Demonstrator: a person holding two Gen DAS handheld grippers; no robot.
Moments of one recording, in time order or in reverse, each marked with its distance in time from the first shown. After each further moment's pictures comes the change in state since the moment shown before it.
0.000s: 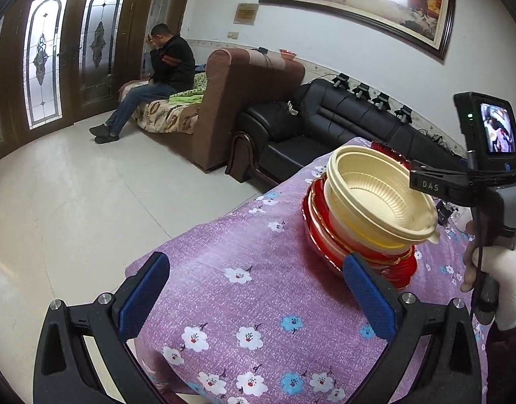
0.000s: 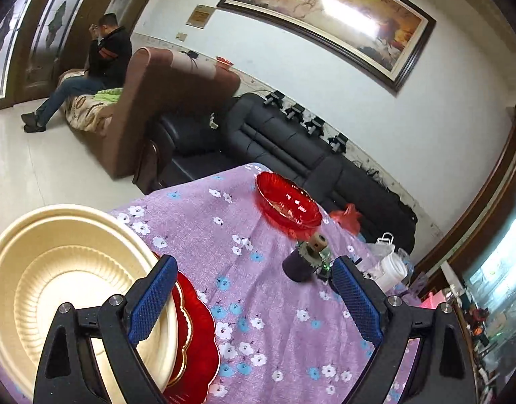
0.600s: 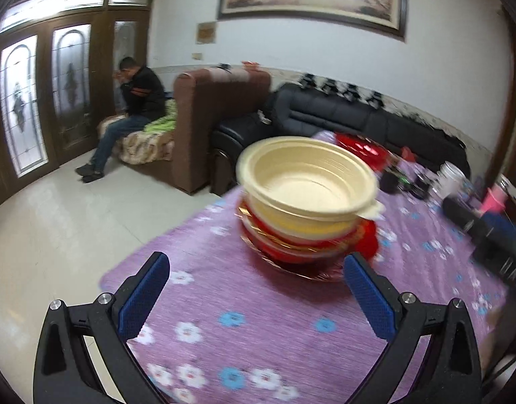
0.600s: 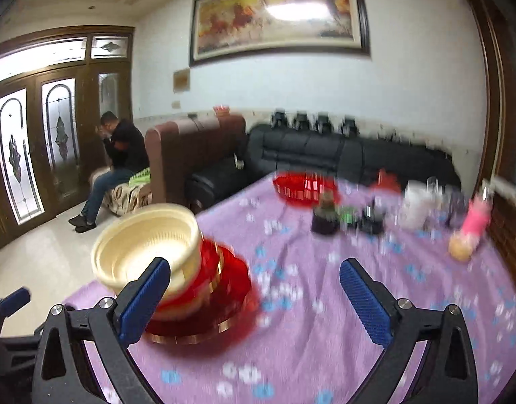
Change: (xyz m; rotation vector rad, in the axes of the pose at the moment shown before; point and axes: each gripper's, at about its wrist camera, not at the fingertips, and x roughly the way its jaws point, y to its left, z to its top) left arm -0.011 -0.086 -0.021 0.193 -0.042 -0.030; right arm -0.098 -0.076 -0.124 0.438 -0.087 0.287
